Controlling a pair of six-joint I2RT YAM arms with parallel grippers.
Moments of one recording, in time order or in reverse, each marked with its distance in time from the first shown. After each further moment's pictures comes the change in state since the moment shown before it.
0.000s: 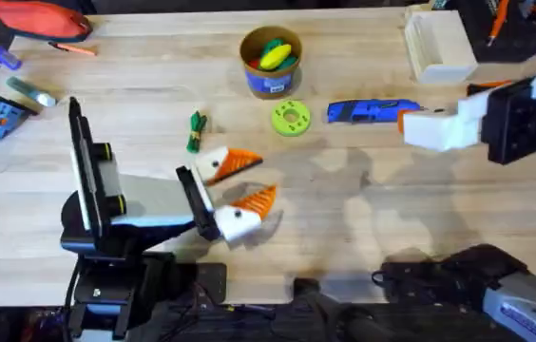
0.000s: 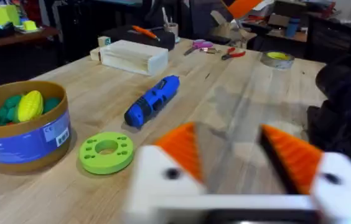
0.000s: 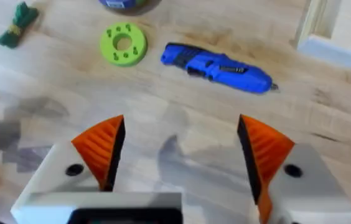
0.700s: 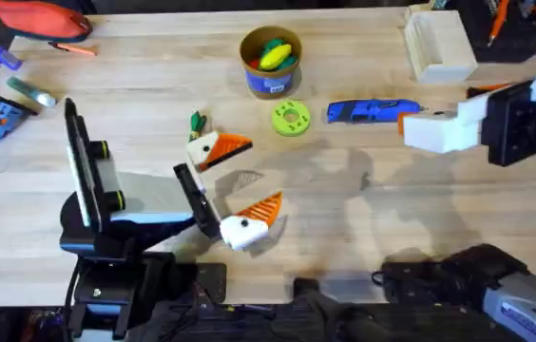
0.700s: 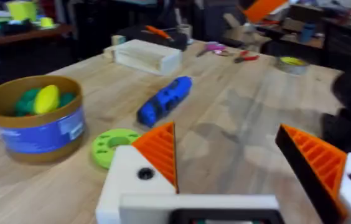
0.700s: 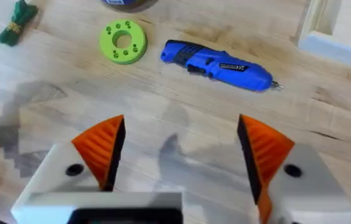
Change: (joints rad) left arm 0.000 0.000 0.000 0.016 -0.045 -0.032; right arm 0.000 0.000 0.000 -0.012 0.000 0.003
